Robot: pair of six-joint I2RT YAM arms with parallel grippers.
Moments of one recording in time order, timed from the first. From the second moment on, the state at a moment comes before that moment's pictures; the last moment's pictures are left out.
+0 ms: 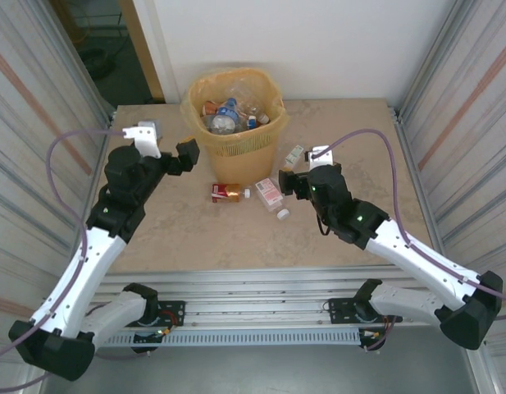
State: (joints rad) left arm -0.34 0.93 0.97 -0.17 -0.03 -0.24; right arm 0.80 1.05 0.96 -0.33 0.56 0.32
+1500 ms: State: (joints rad) left arm -0.29 0.69 0.58 -0.08 -0.24 -0.37; right arm 0.71 1.84 1.19 -0.43 0.21 0.34
